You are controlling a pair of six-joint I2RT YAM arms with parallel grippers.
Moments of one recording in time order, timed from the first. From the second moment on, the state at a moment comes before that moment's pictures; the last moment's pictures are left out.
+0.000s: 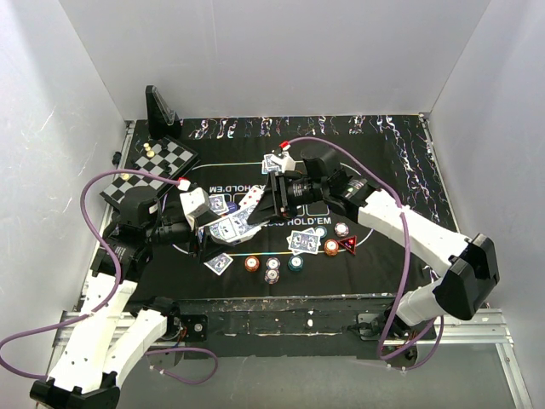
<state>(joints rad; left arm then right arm) -0.28 0.73 0.94 -0.70 0.93 0.29 0.81 1.44 1.27 -0.30 -0.75 0.93</state>
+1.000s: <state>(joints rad) -0.28 0.72 0.94 -0.69 0.93 0.28 0.67 1.36 1.27 -0.43 -0.75 0.86</state>
